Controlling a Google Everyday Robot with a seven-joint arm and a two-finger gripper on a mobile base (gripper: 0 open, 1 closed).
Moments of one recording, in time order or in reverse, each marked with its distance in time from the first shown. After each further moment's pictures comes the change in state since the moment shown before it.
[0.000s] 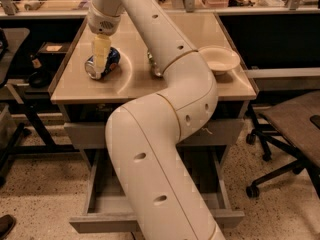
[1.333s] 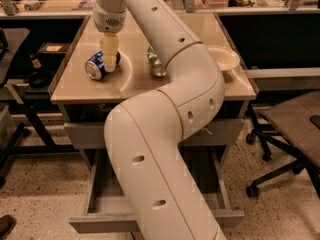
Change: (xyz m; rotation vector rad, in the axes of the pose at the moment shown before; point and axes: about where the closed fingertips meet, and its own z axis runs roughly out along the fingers) arm 0.020 0.007 -0.014 -0.009 0.121 -0.035
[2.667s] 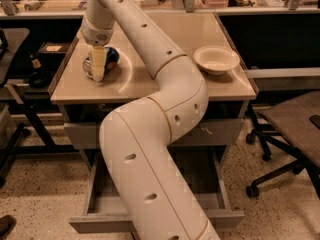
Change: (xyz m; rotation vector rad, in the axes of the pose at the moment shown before) arm -0.031 -0.025 0.062 0.023 -0.122 -0.128
